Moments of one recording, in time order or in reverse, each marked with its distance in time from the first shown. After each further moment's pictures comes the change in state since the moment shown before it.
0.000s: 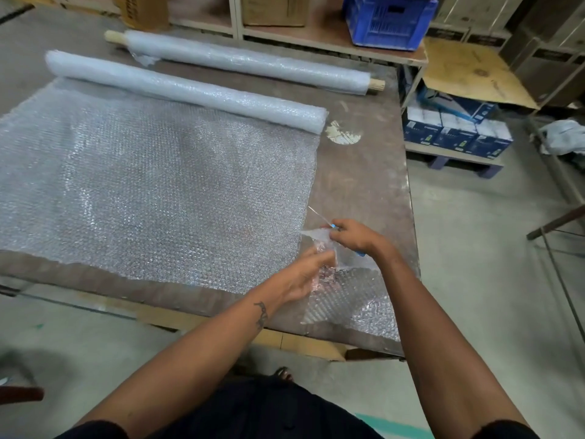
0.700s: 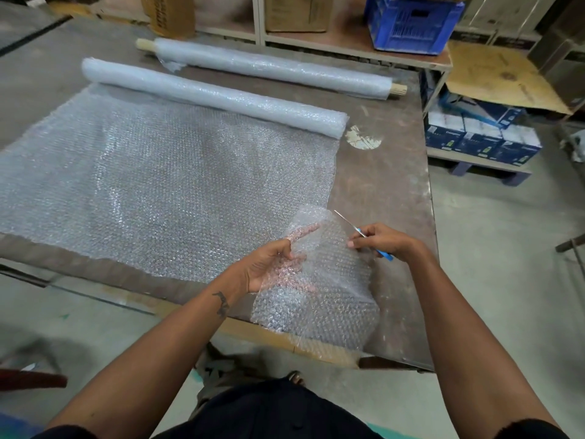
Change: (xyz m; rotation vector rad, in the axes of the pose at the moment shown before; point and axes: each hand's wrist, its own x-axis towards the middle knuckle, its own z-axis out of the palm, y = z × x) left_hand -0.041 0.028 -0.110 -0.190 -0.092 -0.032; right_hand 0.004 0.016 -0.020 0.157 -0.160 0.000
